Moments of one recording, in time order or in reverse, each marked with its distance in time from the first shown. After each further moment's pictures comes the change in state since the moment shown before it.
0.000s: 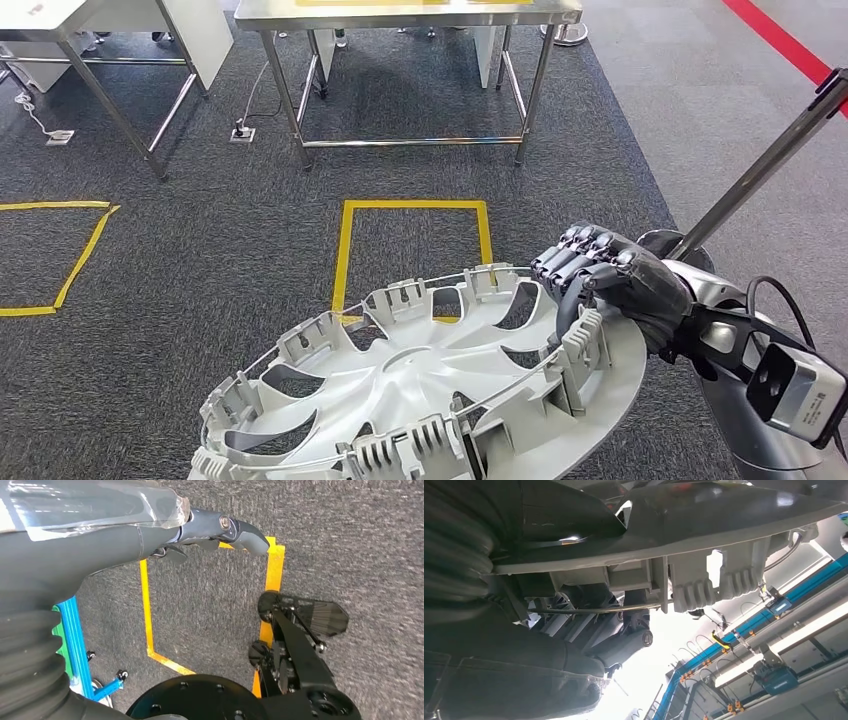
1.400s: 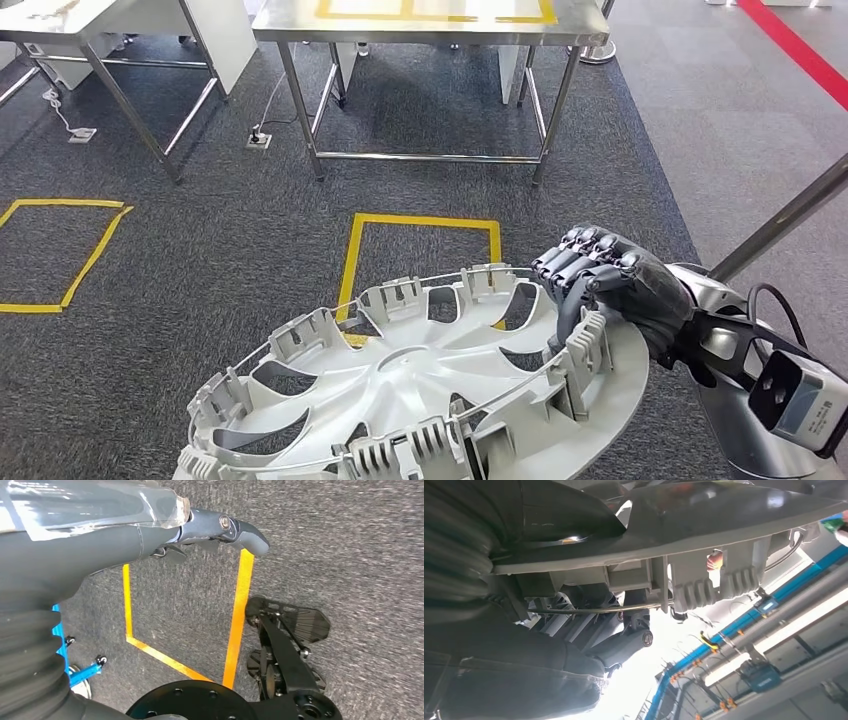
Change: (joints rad) left arm -0.001 -0.003 0.000 -0.002 -0.002 0.000 -0.013; right arm 0.008 0.030 -0.009 -0.009 -0.001 -0.004 0.016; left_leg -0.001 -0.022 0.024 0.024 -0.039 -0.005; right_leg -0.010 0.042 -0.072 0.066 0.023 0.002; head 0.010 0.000
